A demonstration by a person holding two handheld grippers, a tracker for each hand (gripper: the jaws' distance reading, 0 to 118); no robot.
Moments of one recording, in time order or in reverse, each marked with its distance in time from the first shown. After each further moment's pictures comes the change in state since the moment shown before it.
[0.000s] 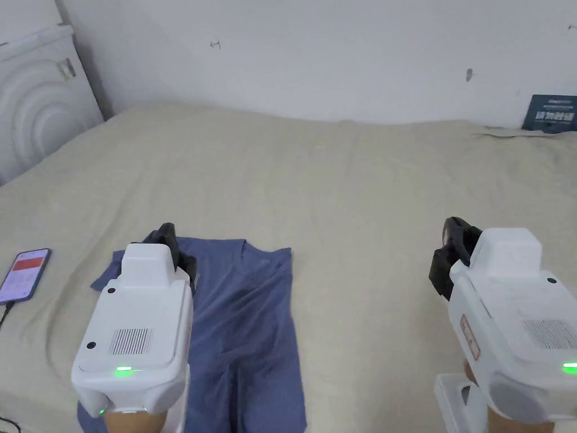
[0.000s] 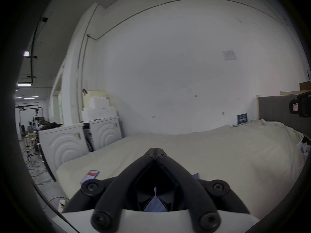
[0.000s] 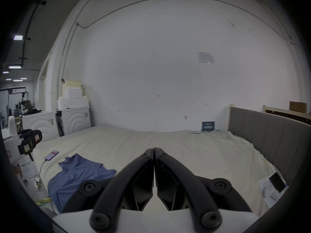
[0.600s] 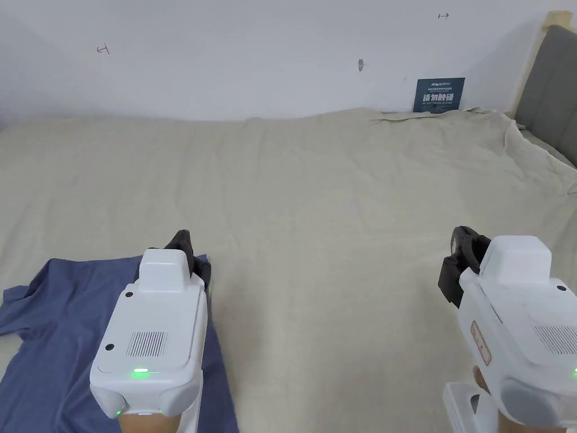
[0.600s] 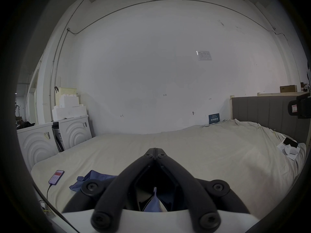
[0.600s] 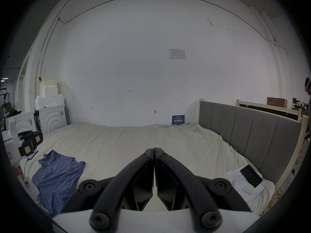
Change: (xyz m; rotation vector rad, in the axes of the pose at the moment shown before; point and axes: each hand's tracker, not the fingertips) left arm 0.121 0.000 -0.015 -0.006 -0.282 0.017; right arm 0.097 -0.015 0.056 -0.047 -0.262 -0.024
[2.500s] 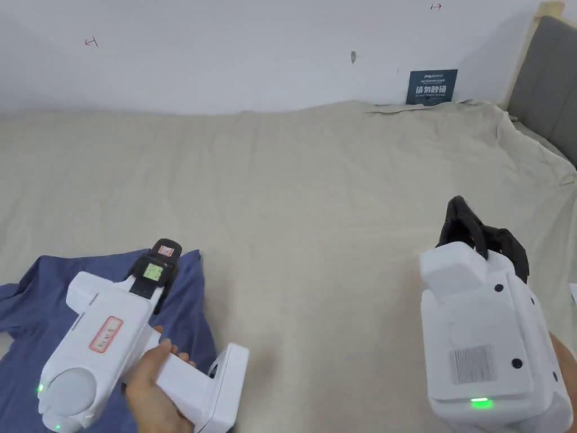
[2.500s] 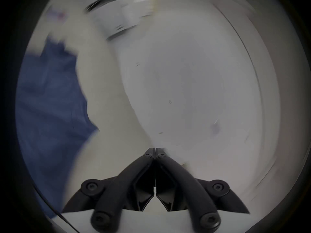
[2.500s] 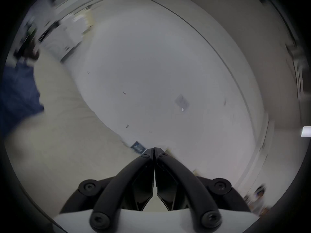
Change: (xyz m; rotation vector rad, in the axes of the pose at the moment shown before) left arm -0.060 -0.017 -0.009 -0.102 -0.146 1.011; right arm -0.033 -0.007 0.010 0.206 -0.226 0.663
